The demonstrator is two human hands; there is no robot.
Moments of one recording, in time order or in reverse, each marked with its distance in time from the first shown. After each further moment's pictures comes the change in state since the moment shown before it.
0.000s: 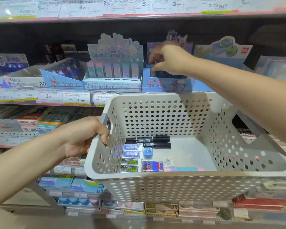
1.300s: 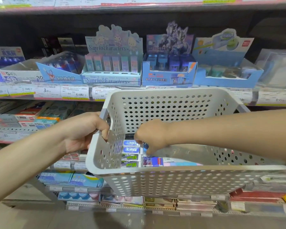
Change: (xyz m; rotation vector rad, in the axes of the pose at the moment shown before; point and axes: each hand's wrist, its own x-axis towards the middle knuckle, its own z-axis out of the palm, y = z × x) left_hand -0.005 0.000 0.003 0.058 0.055 -0.010; right_hand -0.102 -0.057 0.116 -0.344 -0.765 -0.355
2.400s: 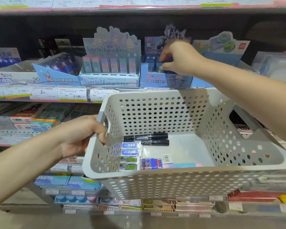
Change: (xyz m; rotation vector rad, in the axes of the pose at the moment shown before) left_hand 0.007 -0.006 -0.003 -0.050 -0.058 0.020; right_hand -0.040 0.124 -0.097 0.246 0.794 0.463
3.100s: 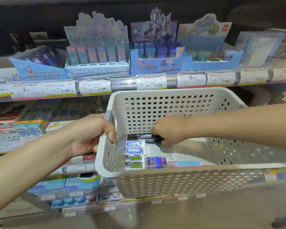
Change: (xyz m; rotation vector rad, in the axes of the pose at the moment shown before) left_hand 0.011 -0.015 0.014 0.098 -0.093 0.011; right_hand -0.140 -0.060 0.083 -0.337 -0.836 -0.237
